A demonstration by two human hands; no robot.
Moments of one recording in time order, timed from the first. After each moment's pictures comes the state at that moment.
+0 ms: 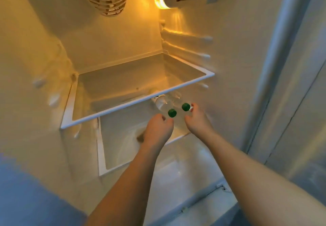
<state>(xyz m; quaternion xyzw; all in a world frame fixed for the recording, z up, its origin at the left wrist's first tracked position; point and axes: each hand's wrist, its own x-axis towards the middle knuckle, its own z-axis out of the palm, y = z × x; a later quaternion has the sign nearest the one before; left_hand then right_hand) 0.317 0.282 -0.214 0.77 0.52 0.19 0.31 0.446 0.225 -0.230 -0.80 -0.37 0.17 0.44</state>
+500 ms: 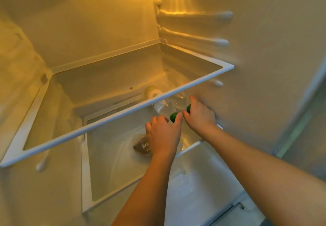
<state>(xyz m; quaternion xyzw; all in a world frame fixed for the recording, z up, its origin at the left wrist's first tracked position) 0.363 0.334 -0.278 0.78 0.53 0.28 0.20 0.488 0.301 -0.270 -0.86 -0.42 0.00 0.29</state>
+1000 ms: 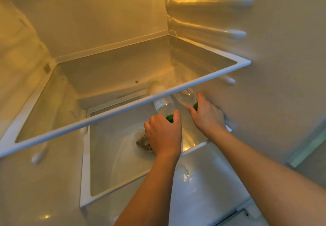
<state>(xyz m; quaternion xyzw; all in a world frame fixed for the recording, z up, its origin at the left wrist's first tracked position) 0.369 0.334 -0.277 0.72 0.60 0.32 0.18 0.495 0.302 -0.279 -0.84 -0.44 -0.02 0.32</state>
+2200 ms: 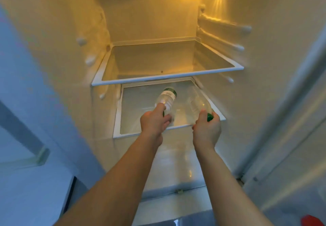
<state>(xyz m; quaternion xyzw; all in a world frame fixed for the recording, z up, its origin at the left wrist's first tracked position) 0.273 0.248 -0.214 0.33 0.52 0.44 0.66 0.378 0.201 -0.255 -0.73 -0.19 0.14 0.64</state>
